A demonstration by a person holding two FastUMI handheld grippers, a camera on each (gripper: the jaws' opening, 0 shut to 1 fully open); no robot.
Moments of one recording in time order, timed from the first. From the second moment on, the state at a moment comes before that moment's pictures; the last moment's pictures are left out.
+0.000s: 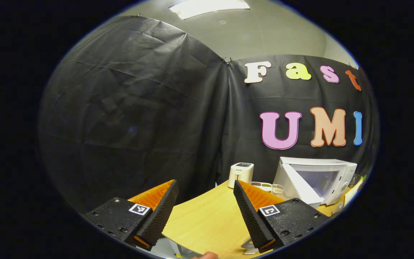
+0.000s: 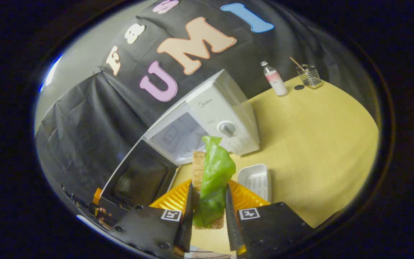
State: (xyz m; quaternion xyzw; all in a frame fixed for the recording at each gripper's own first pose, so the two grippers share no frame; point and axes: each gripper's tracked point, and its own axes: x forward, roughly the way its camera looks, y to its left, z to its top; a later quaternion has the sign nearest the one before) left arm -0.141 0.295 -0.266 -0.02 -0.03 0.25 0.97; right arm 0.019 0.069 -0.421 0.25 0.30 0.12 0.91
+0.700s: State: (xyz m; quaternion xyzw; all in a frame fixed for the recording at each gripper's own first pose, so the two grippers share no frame) left arm -0.143 0.301 -0.258 -0.02 -0.04 0.26 0.96; right arm 0.053 0.256 -0.459 0.28 0.22 0.16 0.92
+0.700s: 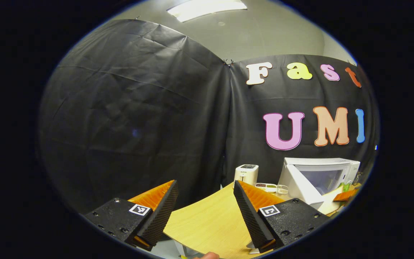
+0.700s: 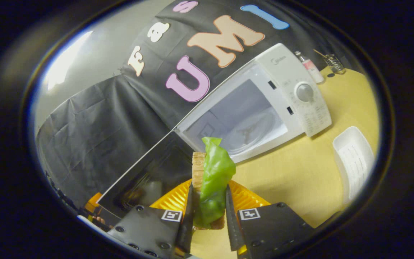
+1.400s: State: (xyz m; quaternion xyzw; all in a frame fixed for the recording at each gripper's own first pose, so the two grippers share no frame) left arm -0.144 0.307 -0.261 -0.02 -0.04 0.28 0.96; right arm 0.199 0.286 -0.481 0.26 0.18 0.07 0.95
